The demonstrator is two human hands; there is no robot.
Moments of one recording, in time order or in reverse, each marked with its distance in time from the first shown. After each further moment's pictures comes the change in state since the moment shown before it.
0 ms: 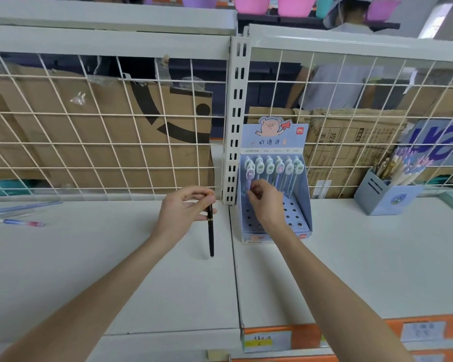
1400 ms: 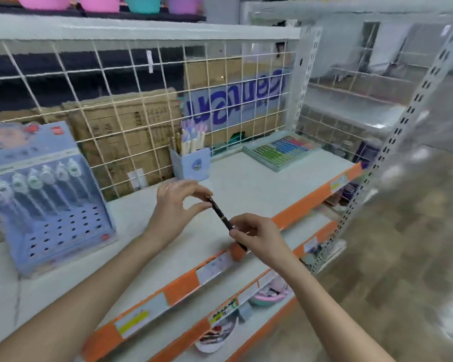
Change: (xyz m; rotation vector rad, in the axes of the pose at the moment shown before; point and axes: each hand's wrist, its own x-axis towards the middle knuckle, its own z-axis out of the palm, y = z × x) left_hand -0.061 0.014 0.341 0.428 -0.551 0.766; right_hand -0.183 0.173 -0.300 0.196 0.109 0.229
